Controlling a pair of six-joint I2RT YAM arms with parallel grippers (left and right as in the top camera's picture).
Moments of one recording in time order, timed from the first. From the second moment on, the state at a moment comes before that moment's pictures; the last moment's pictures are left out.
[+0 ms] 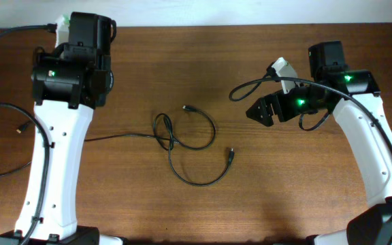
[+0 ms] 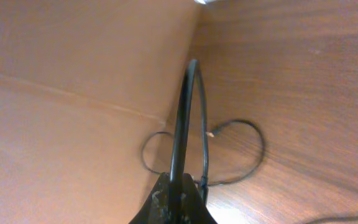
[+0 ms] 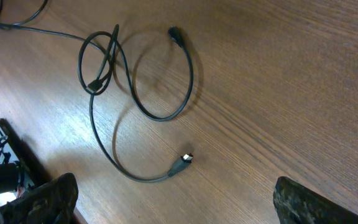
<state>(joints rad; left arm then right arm) -0.13 1.60 1.89 -1.29 -0.90 0.06 0.09 1.62 1.47 -1.07 -0.62 -0.29</state>
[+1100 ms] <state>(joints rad) -0.02 1.82 1.89 -1.44 -0.26 -0.15 0.35 1.82 1.47 -1.00 -0.63 -0.28</state>
